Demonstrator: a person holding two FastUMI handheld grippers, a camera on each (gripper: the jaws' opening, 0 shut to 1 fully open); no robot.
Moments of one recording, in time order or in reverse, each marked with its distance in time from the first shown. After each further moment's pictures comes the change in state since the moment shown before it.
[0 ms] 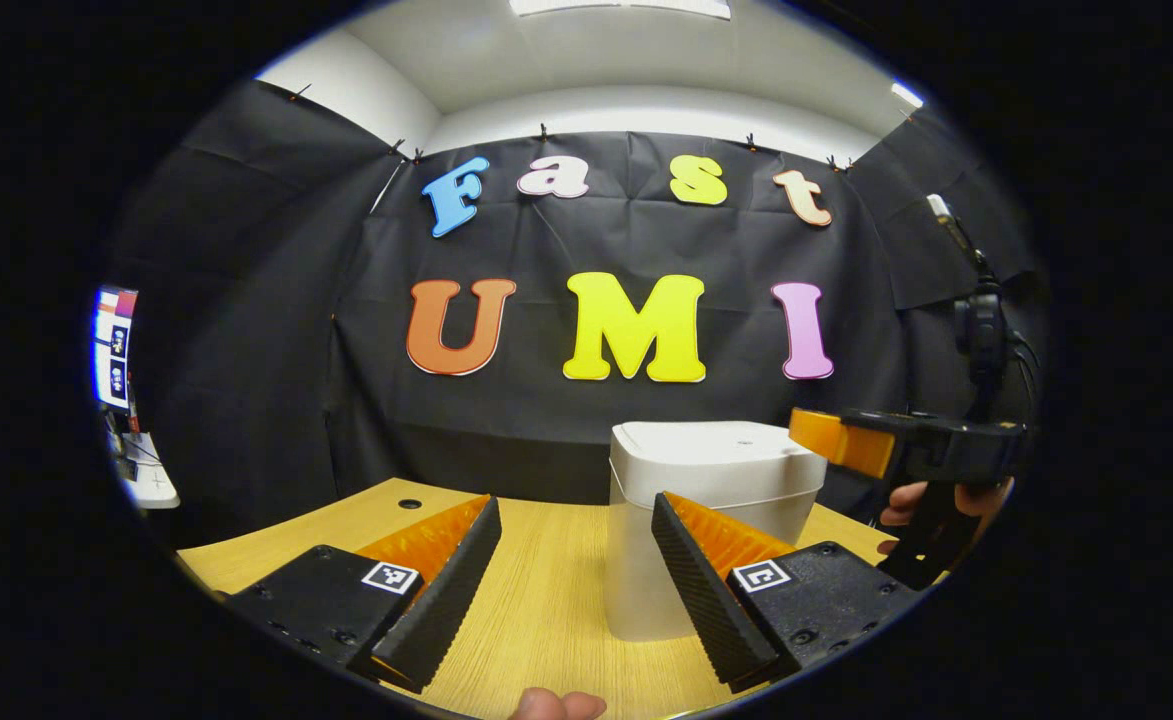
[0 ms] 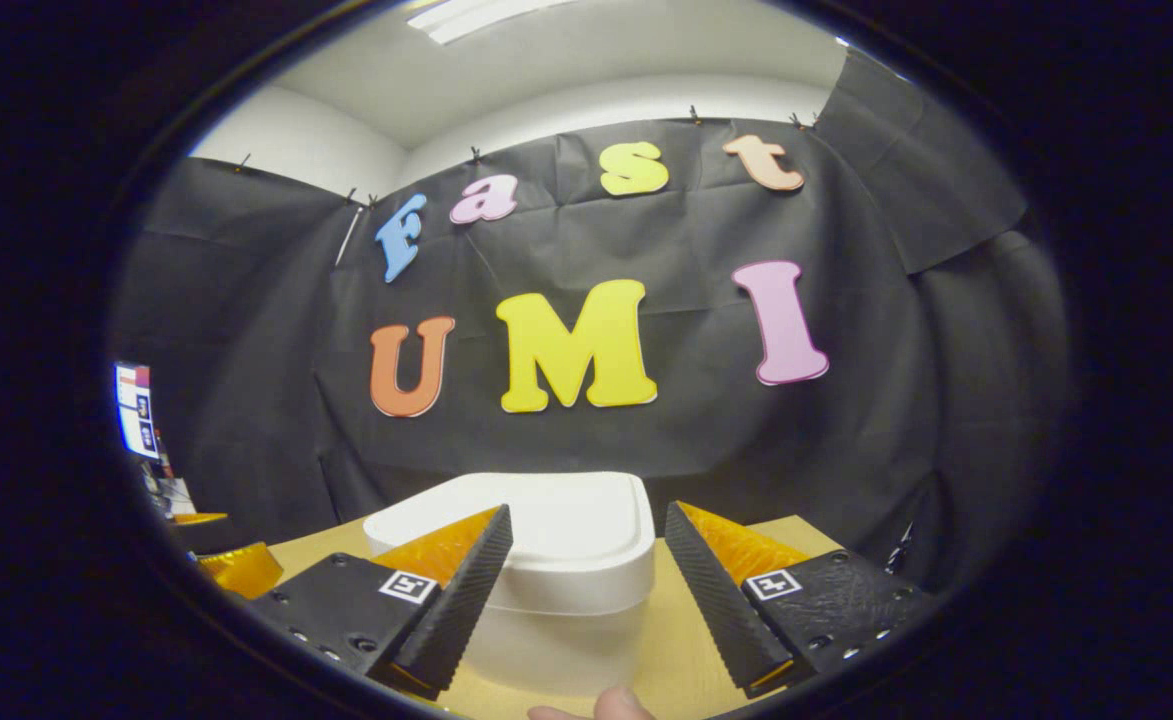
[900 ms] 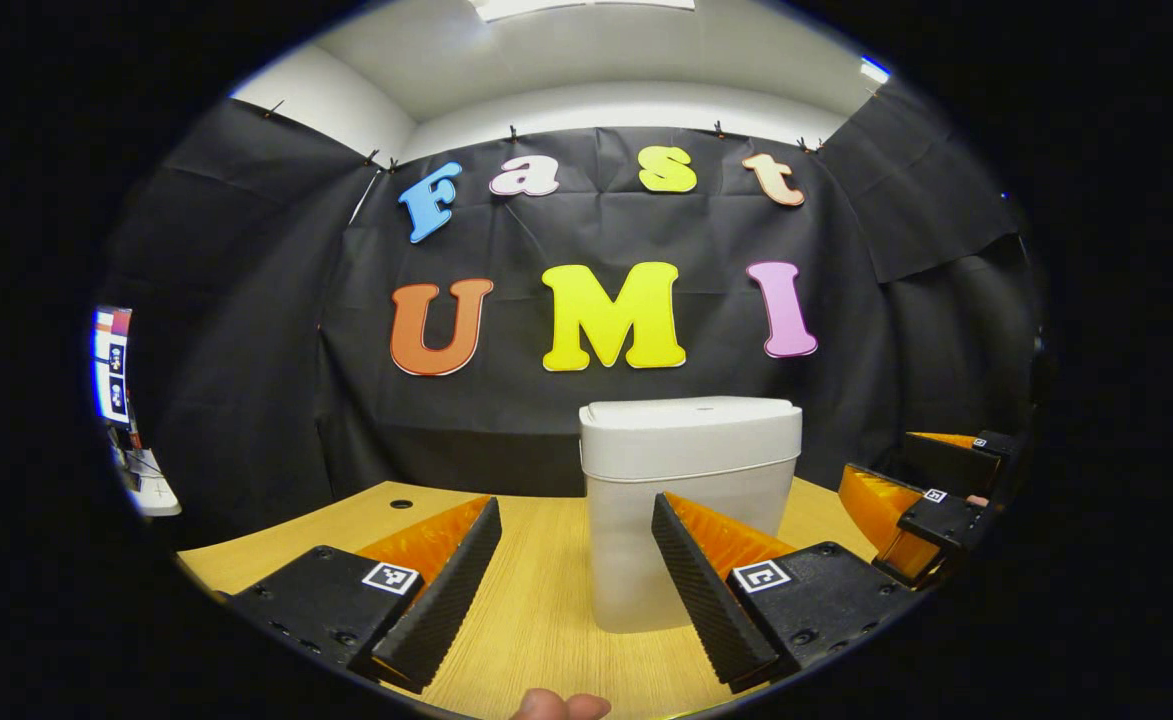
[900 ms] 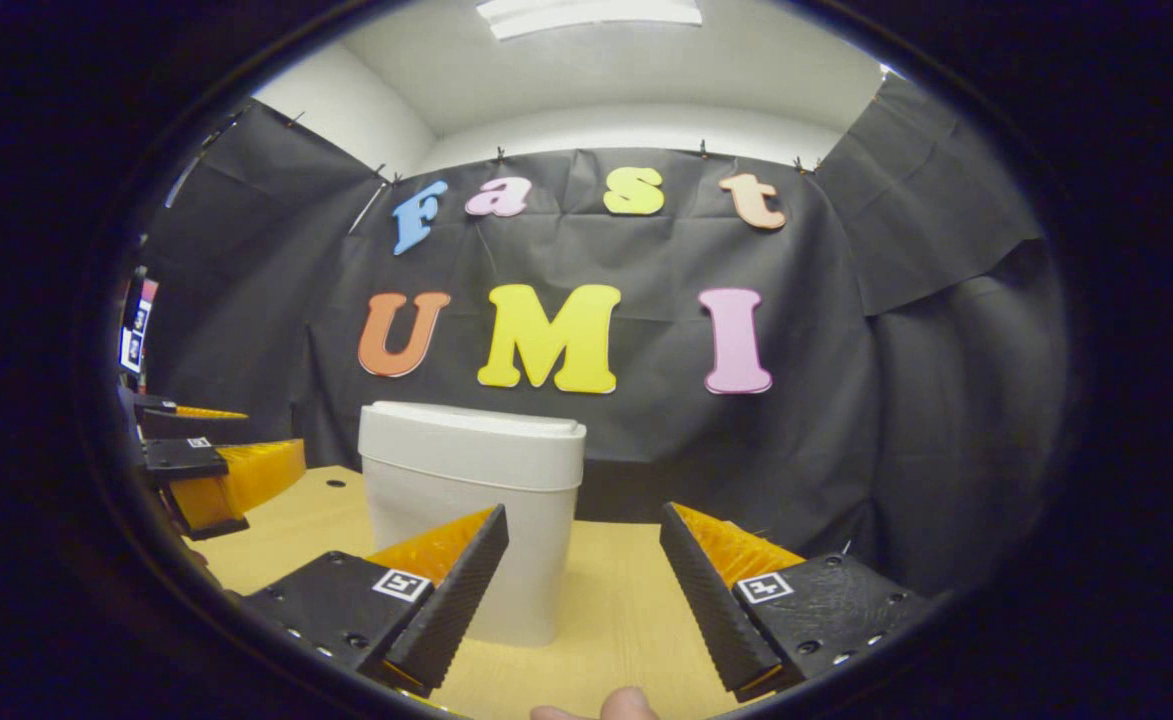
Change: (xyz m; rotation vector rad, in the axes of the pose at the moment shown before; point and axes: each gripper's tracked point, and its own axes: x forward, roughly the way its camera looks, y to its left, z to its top) left arm -0.005 -0.036 -0.025 0.066 0.019 -0.025; right arm -0.070 -0.030 -0.059 -0.172 -0.045 -0.075
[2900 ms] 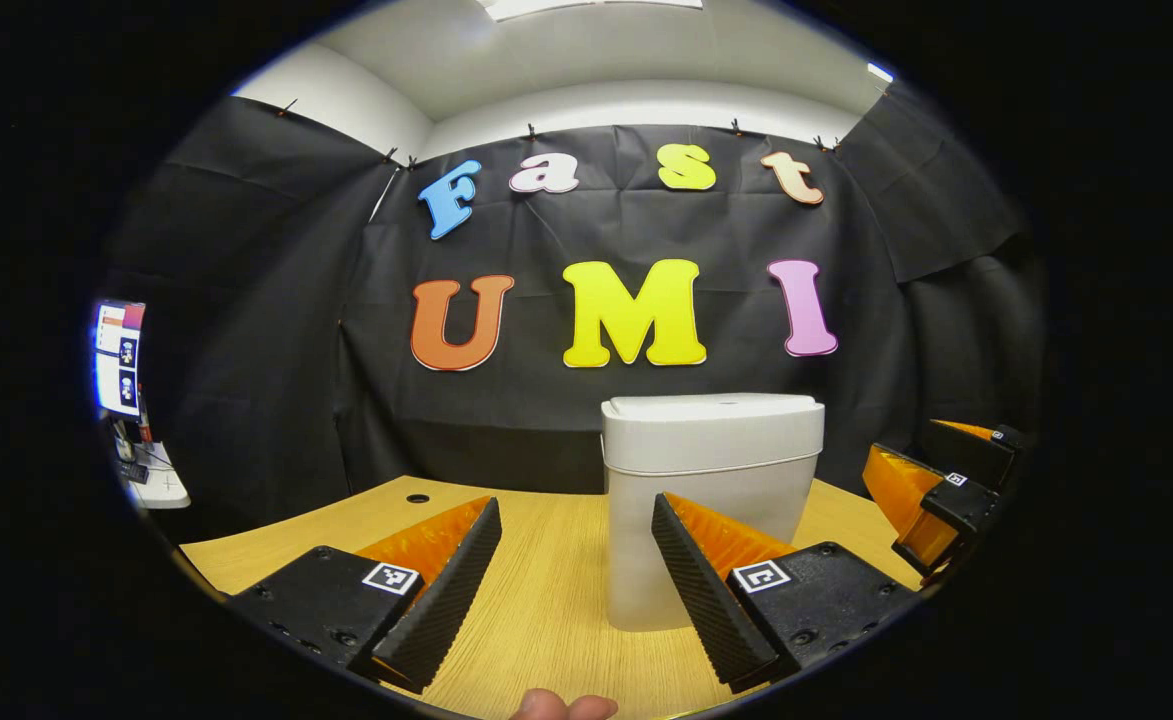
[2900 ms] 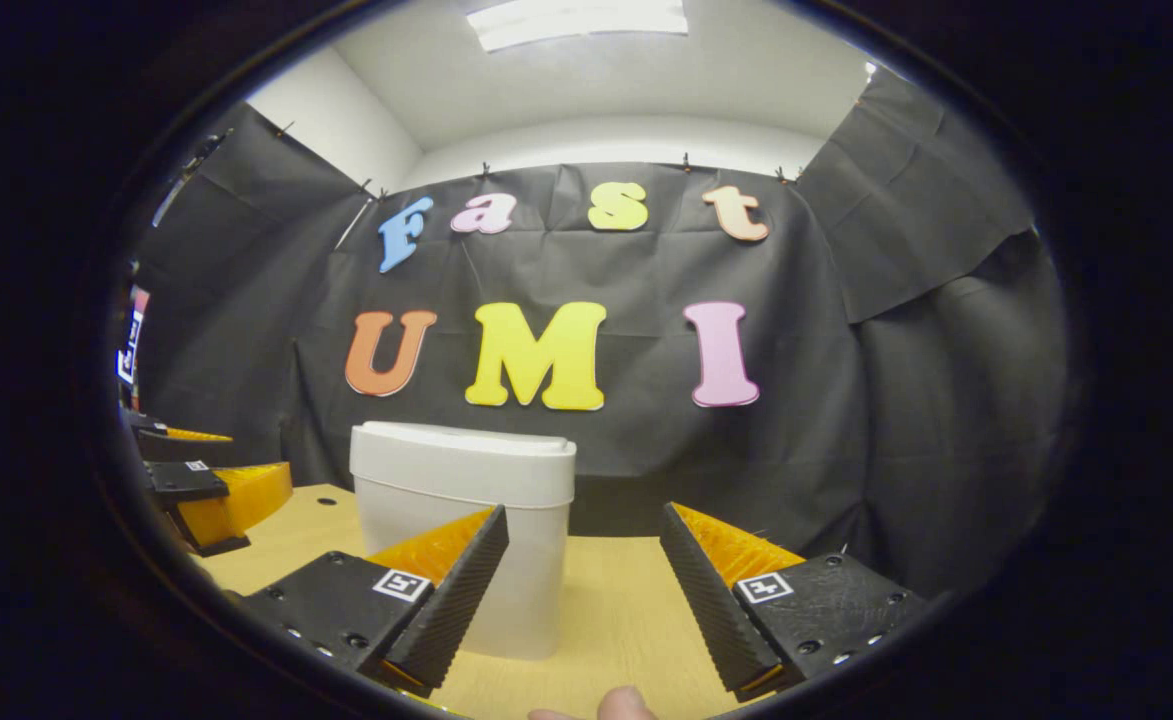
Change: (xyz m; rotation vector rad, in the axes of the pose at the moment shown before) left arm -0.004 0.013 -0.002 -0.018 0.016 0.058; right arm -0.001 -0.002 0.008 0.017 -0.055 -0.035
